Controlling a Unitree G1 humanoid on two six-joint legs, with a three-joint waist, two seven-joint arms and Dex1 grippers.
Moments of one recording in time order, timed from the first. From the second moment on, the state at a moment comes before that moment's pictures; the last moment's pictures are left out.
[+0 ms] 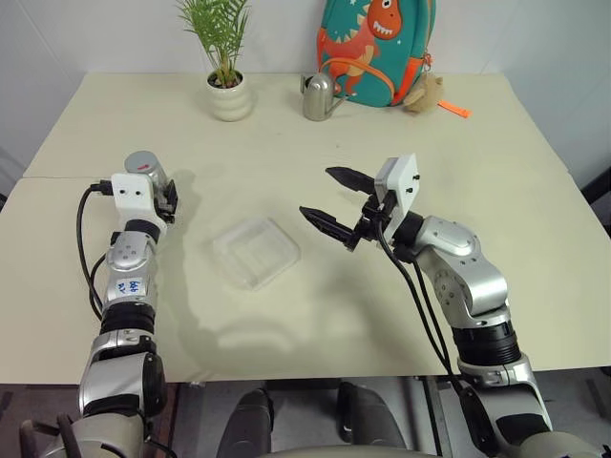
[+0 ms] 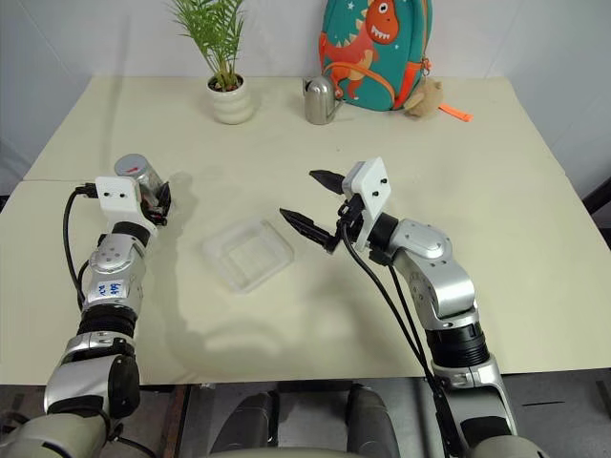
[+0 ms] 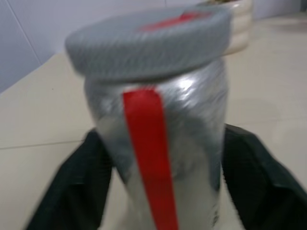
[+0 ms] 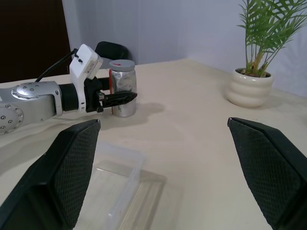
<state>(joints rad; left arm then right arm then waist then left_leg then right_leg) -0.69 0.44 0.29 0.82 -0.06 -0.23 -0.08 -0.56 -0.30 0.08 -0.13 0.38 0.33 0.74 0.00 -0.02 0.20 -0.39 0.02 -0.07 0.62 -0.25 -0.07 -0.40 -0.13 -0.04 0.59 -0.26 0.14</state>
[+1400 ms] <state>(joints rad) -0.51 0.70 0.09 -0.07 -0.62 0.51 -1.03 -0.97 -0.18 0.22 -0.13 0.53 0.82 0.66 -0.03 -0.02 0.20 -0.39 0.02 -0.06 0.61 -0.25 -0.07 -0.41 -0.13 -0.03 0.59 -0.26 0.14</state>
